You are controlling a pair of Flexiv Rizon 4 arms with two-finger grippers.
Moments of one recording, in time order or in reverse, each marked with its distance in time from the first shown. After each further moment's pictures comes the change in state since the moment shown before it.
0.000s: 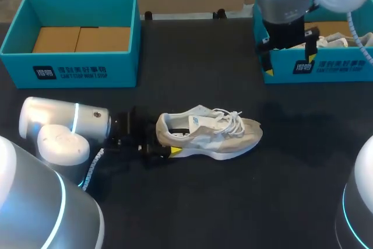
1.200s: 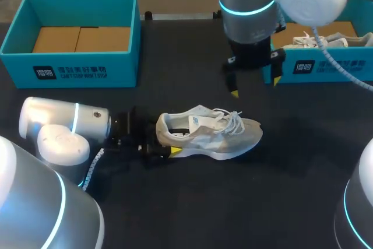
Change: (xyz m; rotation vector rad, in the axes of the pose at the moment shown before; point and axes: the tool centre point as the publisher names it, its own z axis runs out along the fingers) left arm 0.000 0.000 0.000 0.000 0.000 0.000; right arm 0.104 -0.045 -0.026 0.025 0.123 -0.022
